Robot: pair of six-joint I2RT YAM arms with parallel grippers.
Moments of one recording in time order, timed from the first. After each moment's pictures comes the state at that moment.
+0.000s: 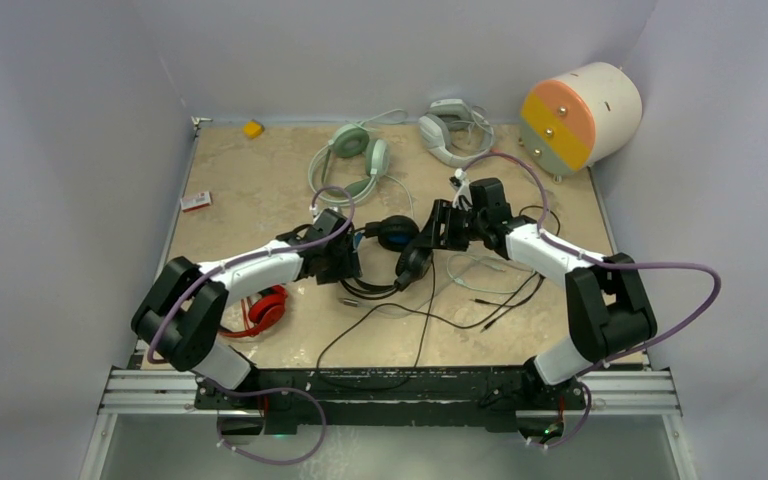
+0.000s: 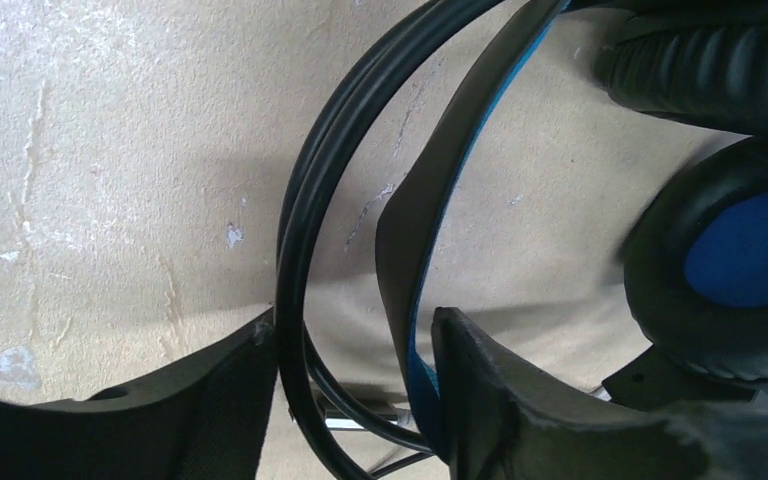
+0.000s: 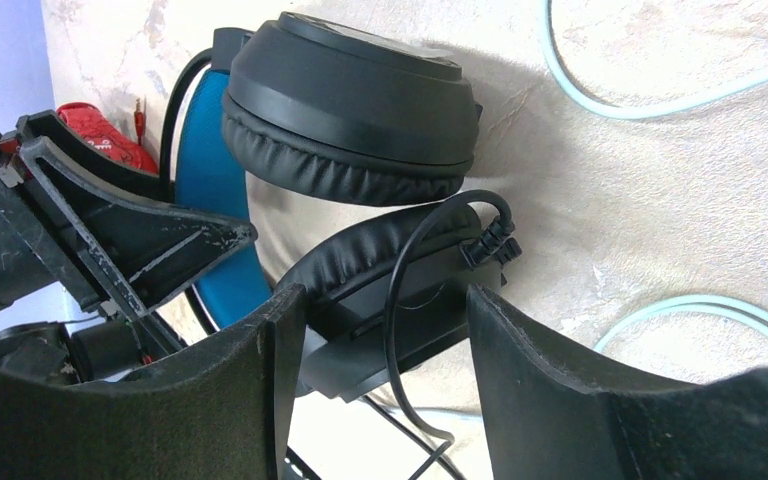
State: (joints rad) left arm -0.62 1.52 0.84 -0.34 -0.08 -0.78; right arm 0.35 1.55 0.89 -0.13 -0.48 0.52
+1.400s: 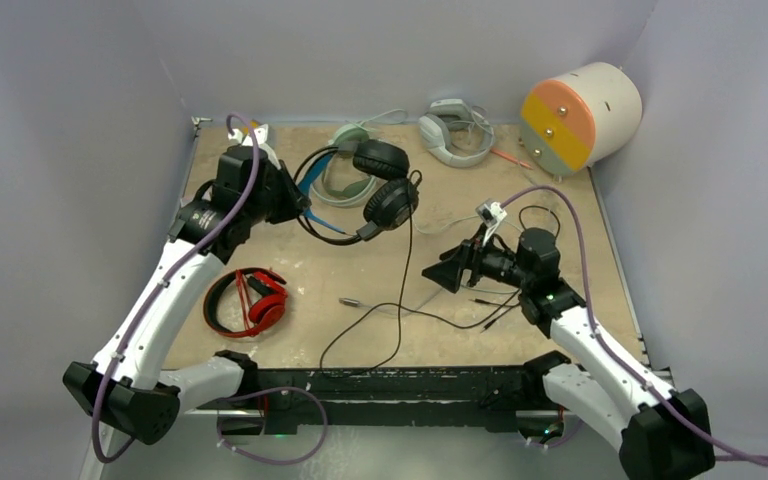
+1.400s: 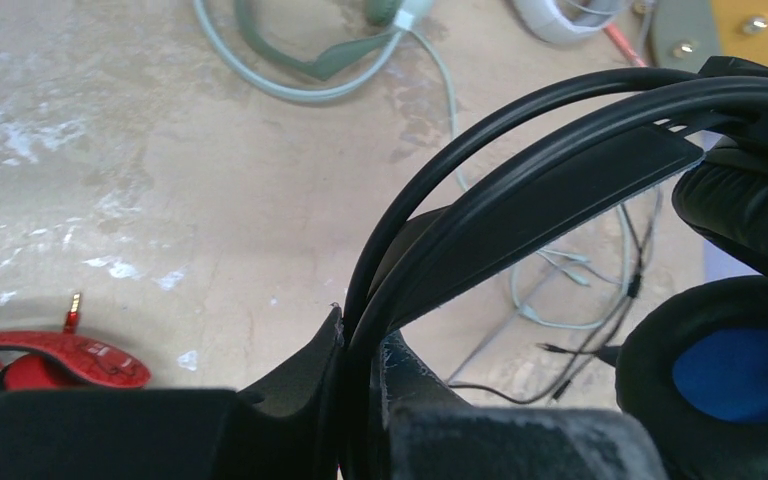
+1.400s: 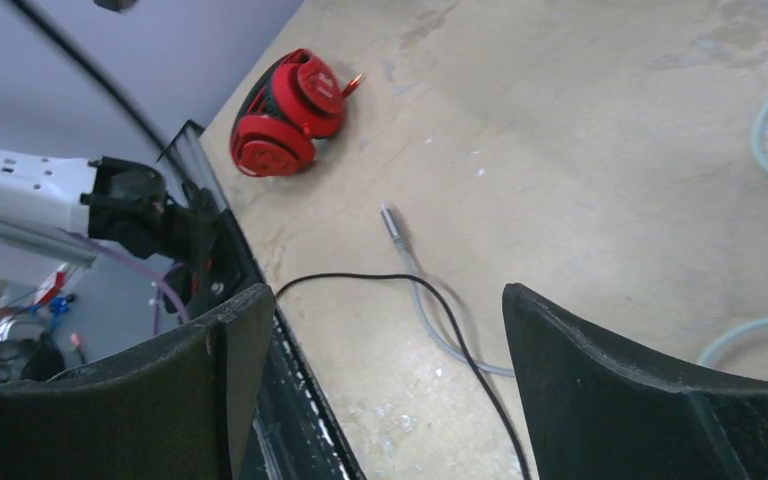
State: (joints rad) left arm -0.39 1.14 1.27 -0.73 -0.04 -0.60; right arm 0.36 0.84 0.48 0.11 -0.68 0.44
